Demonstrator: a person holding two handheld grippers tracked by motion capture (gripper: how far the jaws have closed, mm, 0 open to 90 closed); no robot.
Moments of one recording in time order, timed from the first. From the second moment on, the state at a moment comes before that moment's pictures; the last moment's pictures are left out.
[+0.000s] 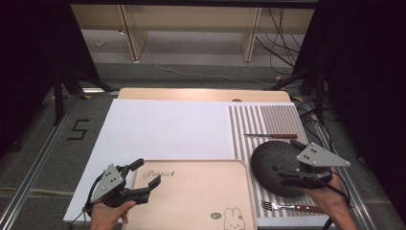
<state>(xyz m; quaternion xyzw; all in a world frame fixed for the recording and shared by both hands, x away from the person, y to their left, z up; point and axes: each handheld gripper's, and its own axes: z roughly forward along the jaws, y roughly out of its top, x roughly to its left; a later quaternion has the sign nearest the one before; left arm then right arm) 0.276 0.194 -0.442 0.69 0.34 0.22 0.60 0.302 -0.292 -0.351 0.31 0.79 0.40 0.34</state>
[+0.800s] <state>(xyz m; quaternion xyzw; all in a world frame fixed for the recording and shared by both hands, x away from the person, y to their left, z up) 0.277 0.195 -0.442 0.68 0.34 0.22 0.60 0.366 -0.306 -0.333 0.27 0.88 0.23 0.31</state>
